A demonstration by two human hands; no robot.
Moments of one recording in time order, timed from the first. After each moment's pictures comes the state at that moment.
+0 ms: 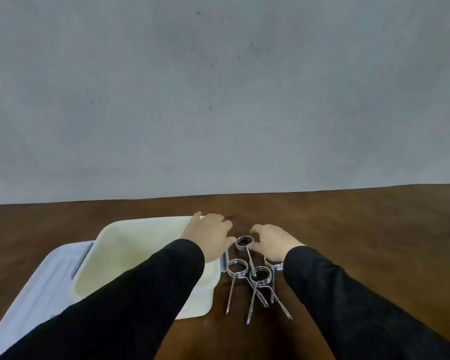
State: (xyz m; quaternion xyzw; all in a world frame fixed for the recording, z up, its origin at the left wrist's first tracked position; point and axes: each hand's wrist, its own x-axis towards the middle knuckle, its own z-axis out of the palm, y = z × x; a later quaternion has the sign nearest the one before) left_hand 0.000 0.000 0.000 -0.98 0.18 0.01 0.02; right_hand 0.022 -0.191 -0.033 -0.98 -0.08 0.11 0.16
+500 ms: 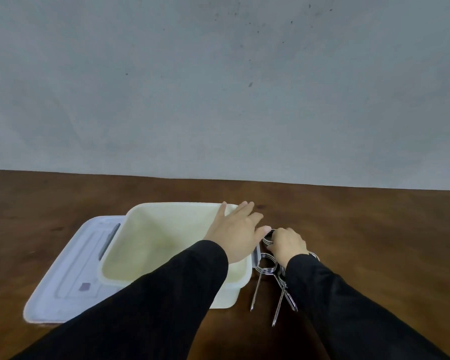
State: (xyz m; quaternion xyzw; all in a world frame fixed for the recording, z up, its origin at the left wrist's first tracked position) left_hand -0.001 0.005 -0.013 -0.98 0.15 0.01 -0.09; right_hand 0.065 -0.150 -0.118 -0.99 0.02 0.07 0.10
